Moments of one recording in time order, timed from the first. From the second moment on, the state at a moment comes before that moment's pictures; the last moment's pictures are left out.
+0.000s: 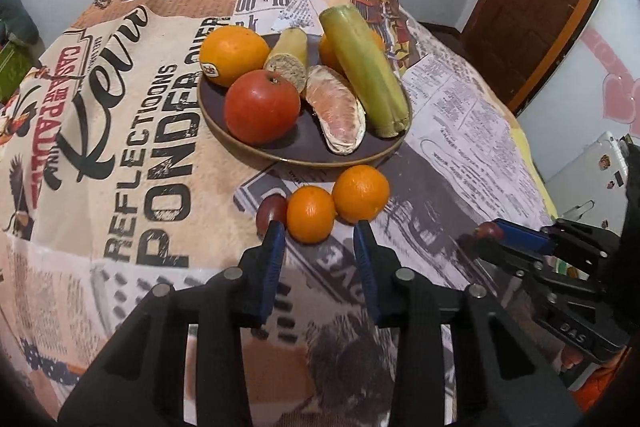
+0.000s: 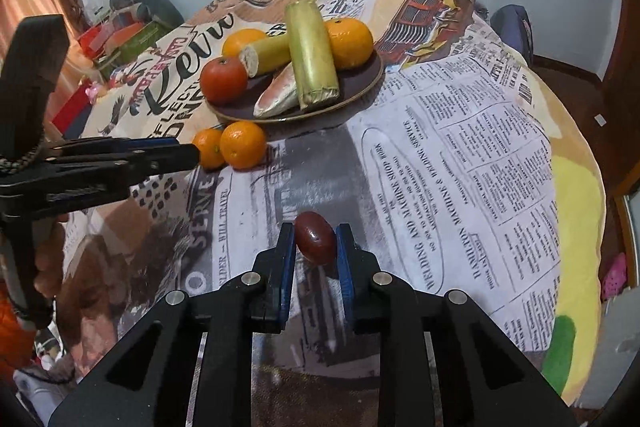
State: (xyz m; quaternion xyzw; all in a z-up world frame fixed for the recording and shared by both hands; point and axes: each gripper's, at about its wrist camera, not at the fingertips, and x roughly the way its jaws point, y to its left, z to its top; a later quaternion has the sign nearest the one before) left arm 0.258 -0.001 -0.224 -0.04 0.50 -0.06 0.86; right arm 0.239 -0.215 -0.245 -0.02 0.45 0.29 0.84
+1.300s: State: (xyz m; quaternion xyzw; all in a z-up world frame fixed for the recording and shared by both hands) left arm 0.312 0.004 -0.177 -0.07 0.43 -0.08 0.90; right arm 0.320 -0.187 -0.198 -0.01 0.38 0.29 0.88
